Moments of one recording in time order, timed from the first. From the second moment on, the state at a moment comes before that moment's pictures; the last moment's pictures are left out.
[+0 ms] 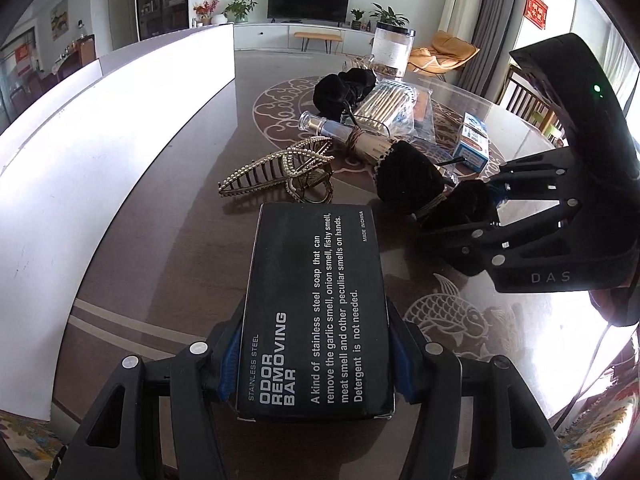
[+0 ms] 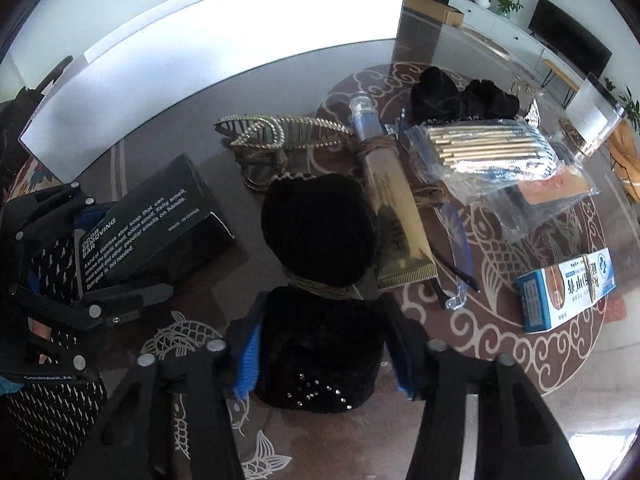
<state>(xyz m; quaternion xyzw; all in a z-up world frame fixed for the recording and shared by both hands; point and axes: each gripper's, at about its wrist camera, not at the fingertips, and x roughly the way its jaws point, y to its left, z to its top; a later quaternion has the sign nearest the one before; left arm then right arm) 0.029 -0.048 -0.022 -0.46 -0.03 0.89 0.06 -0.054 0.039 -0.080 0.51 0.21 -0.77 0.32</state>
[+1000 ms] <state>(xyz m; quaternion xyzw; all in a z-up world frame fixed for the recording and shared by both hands) 0.023 -0.290 0.108 -0.36 -0.20 0.90 -0.16 -0.120 -0.119 0.099 0.34 0.08 -0.84 0.42</state>
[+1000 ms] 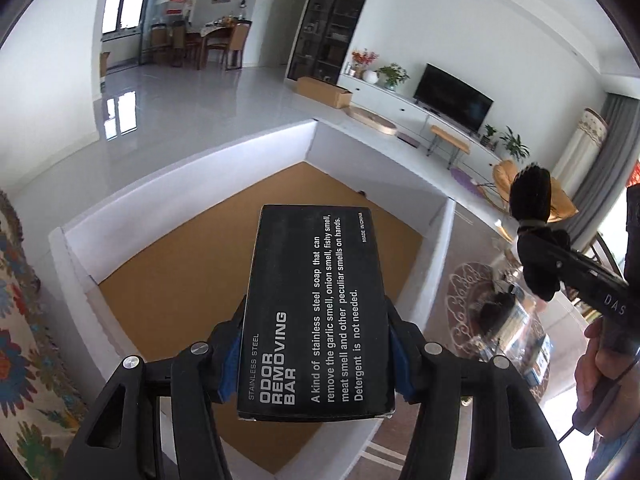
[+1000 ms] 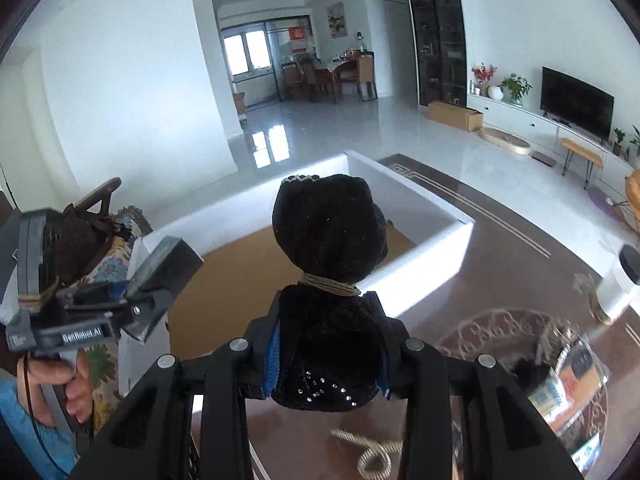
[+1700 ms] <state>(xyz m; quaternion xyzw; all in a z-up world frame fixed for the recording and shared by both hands) -0.022 -0.320 0.035 -0.50 -0.25 0.81 -0.20 -0.206 -0.284 -0.006 0.45 0.17 -0.80 0.35</state>
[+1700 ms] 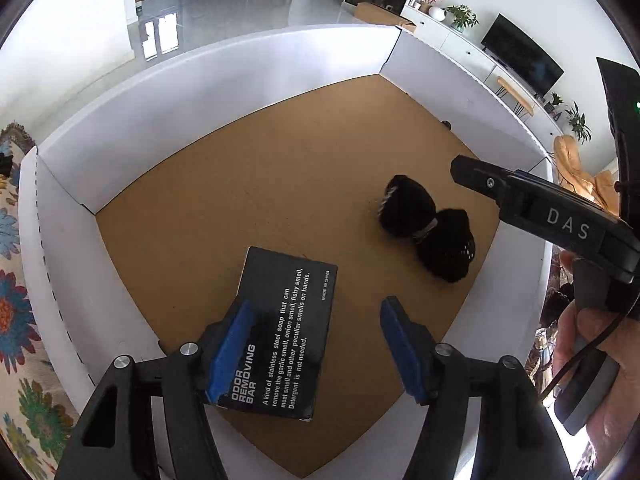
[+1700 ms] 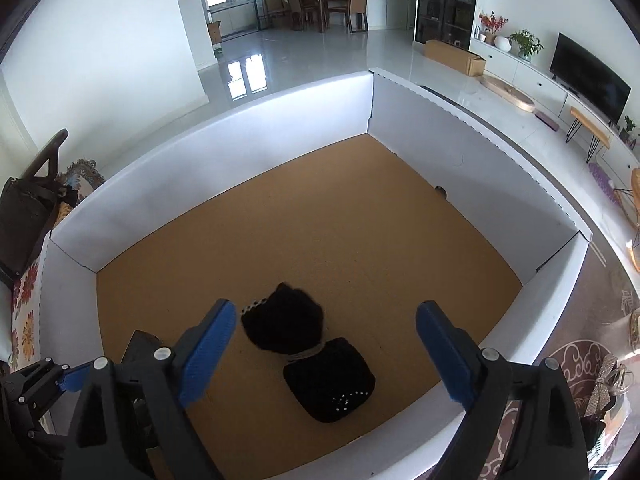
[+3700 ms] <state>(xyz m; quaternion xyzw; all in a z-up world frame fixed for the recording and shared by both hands) -0.002 -0.002 -0.022 -0.43 -0.02 0.90 0.04 -0.001 0.212 -0.089 0.45 0.02 -0.89 0.07</state>
